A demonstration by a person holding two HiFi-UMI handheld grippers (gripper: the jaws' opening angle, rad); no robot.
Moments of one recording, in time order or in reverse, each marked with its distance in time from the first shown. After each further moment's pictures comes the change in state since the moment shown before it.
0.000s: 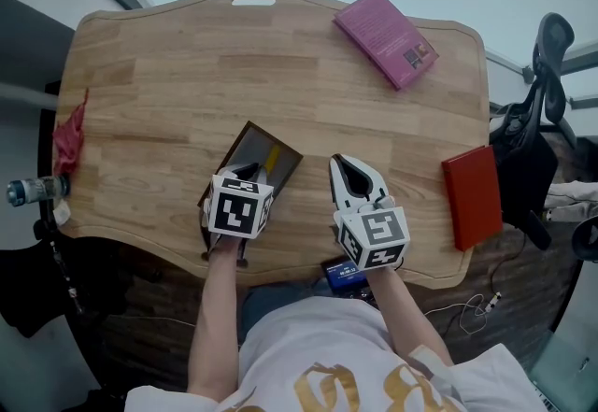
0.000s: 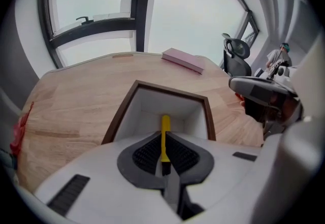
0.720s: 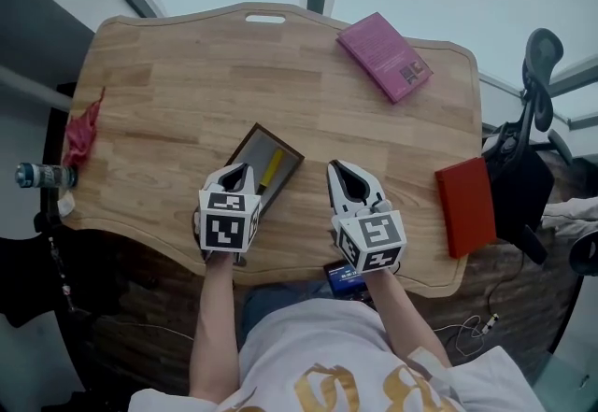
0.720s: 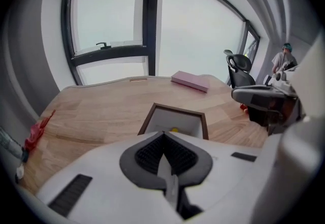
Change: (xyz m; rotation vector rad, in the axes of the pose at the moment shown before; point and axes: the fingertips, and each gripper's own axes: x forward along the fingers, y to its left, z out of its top) left arm -0.060 0.014 0.012 -0.017 -0.240 0.135; right arm -0.023 0.018 0.019 -0.060 -0.057 0.046
